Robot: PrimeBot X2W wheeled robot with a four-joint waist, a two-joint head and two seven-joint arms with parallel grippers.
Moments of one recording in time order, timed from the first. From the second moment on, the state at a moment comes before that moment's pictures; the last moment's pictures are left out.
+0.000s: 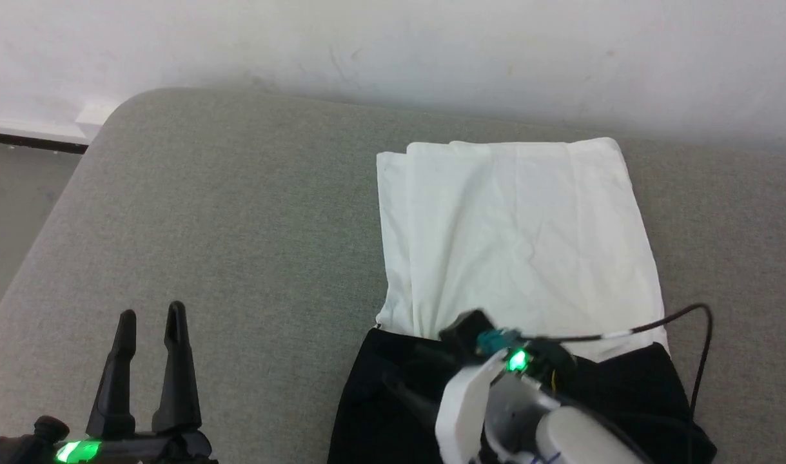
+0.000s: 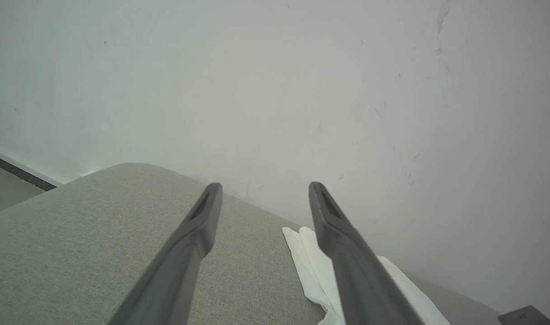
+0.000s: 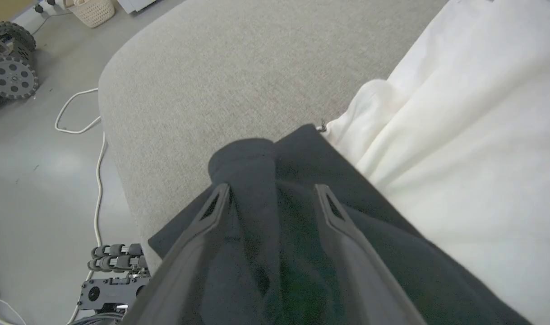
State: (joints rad) left arm 0.27 0.15 0.00 -0.44 -0.56 0.02 -0.18; right arm -0.24 -0.08 0.64 0.21 0.36 0.13 0.40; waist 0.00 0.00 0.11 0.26
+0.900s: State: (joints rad) left arm 0.26 0.20 -0.02 -0.42 -0.48 0.02 -0.17; right arm 0.14 -0.05 -0.19 -0.44 0.10 0.13 0.18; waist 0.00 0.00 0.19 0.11
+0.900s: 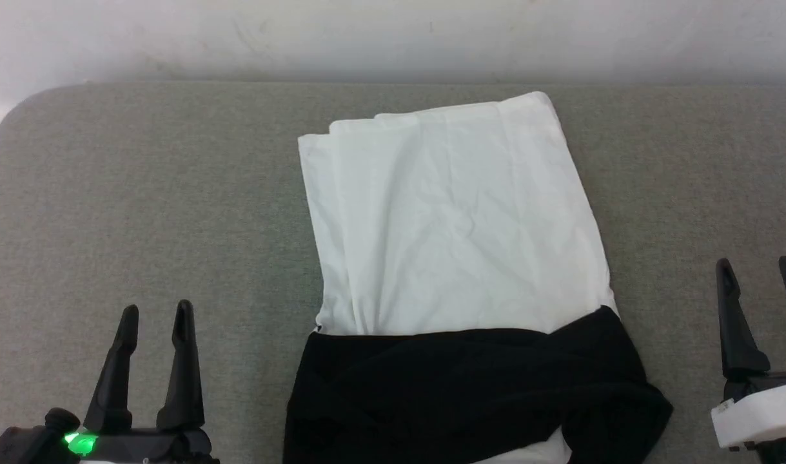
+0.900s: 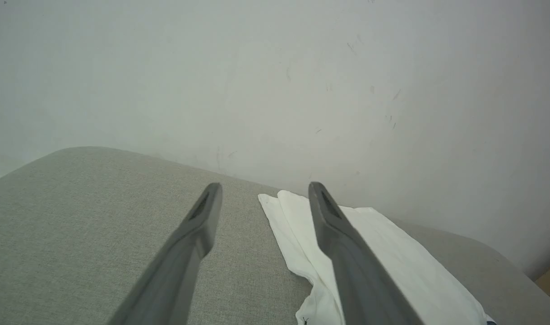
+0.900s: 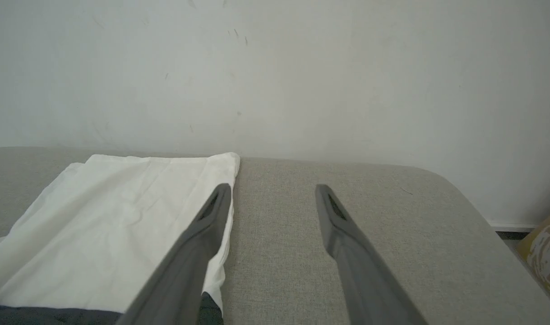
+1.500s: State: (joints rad) left arm -0.25 0.42 -0.04 -0.39 -0.44 -0.03 0.16; right arm 0.06 -0.05 -0.18 -0.46 0.12 0.13 0.14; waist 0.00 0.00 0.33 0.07
